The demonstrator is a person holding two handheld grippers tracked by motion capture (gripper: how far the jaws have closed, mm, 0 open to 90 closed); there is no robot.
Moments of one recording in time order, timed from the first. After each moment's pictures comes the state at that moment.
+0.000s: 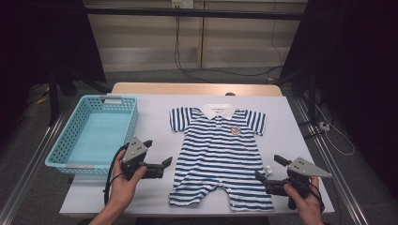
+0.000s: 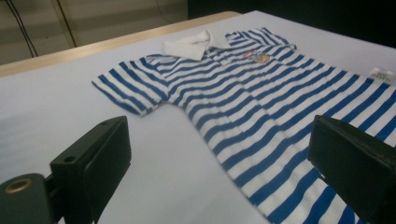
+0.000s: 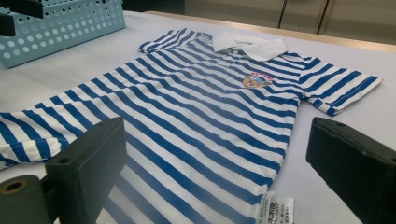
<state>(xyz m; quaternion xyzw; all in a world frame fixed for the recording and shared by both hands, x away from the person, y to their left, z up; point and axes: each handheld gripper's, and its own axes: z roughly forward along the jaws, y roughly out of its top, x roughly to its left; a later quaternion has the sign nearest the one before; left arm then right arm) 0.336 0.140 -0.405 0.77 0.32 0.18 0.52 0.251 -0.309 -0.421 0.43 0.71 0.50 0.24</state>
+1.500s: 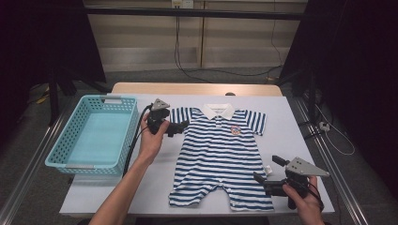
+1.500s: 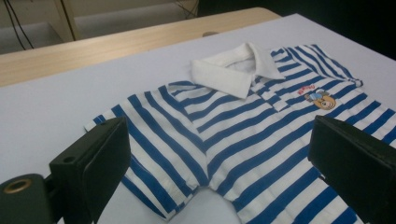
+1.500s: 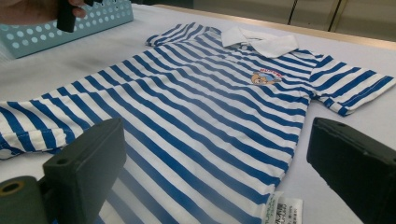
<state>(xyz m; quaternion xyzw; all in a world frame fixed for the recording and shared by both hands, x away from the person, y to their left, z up) 0.477 0.086 -0.413 0.78 0.38 0.14 0.48 0.253 -0.308 -0.424 0.42 0.73 0.49 0.24</state>
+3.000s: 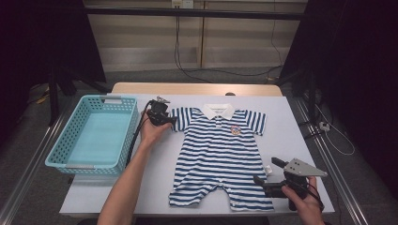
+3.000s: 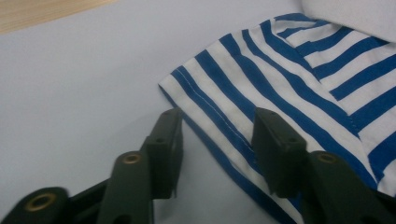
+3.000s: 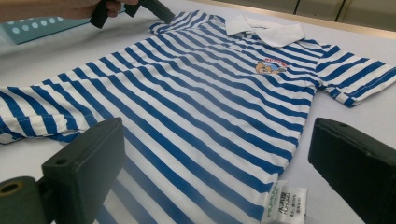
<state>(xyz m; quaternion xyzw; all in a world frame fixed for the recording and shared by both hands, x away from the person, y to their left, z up) 0.539 0.096 -0.457 0.83 0.41 0.16 0.35 0.253 -0.307 -0.428 0.41 0.74 0.48 0.23</state>
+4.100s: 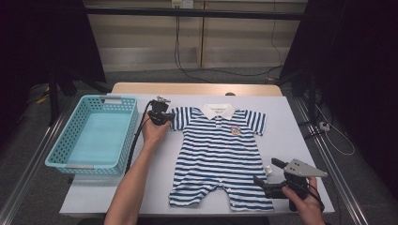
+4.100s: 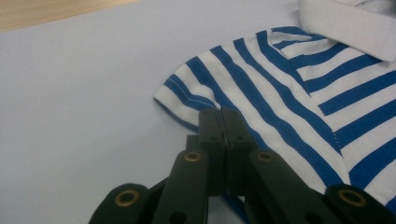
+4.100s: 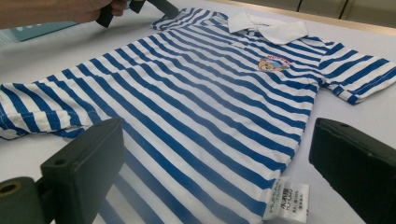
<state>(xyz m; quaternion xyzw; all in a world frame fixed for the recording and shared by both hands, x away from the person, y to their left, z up) 0.540 0.093 -0.458 0.81 0.43 0.15 0.36 0.251 -0.308 -0.428 0.41 0.74 0.48 0.22</state>
